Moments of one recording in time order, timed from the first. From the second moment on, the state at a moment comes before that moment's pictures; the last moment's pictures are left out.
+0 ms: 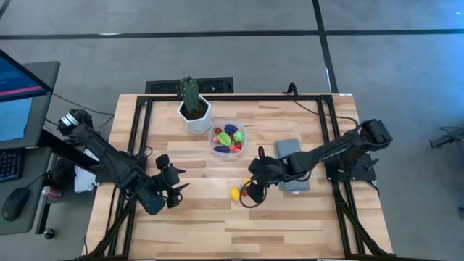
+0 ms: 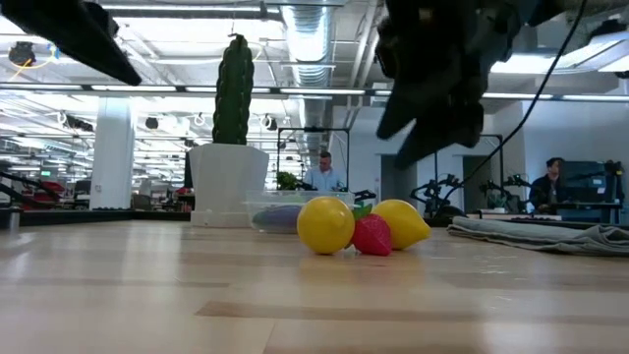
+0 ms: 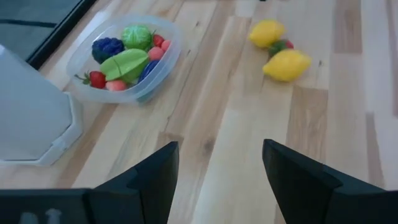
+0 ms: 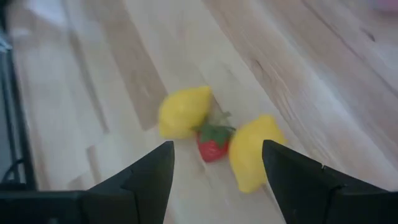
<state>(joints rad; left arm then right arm) -0.73 1.18 0.81 -0.72 -0.79 -0.80 0.29 1.62 0.98 -0.28 0.10 0.78</state>
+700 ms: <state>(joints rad) -0.83 1.17 0.81 -0.82 -0.88 -0.95 0.25 1.72 1.05 -0.39 0.10 0.84</state>
